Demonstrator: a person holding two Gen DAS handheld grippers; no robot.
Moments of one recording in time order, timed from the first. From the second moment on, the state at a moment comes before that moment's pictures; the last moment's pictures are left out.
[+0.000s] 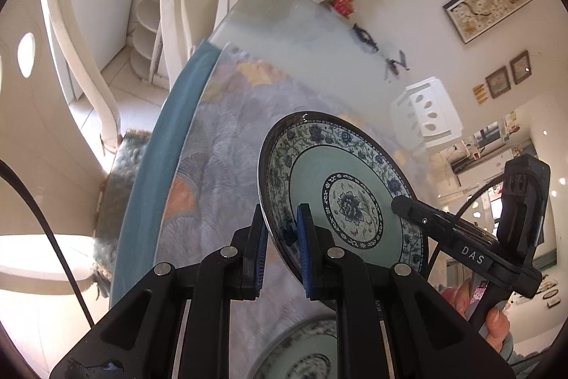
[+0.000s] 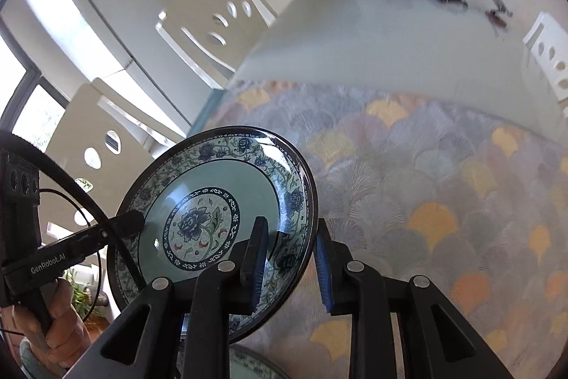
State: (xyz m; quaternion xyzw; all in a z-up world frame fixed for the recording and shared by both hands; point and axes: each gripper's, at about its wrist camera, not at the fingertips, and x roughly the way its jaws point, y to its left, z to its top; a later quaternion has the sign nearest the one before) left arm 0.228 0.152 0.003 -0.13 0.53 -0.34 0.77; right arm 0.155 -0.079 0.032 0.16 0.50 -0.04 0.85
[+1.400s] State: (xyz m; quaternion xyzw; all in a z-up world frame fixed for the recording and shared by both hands) left arm 0.009 0.205 -0.030 -0.10 0.55 -0.26 0.79; right arm -0.055 -0.005 -0.011 0.14 0.56 0.01 0.82
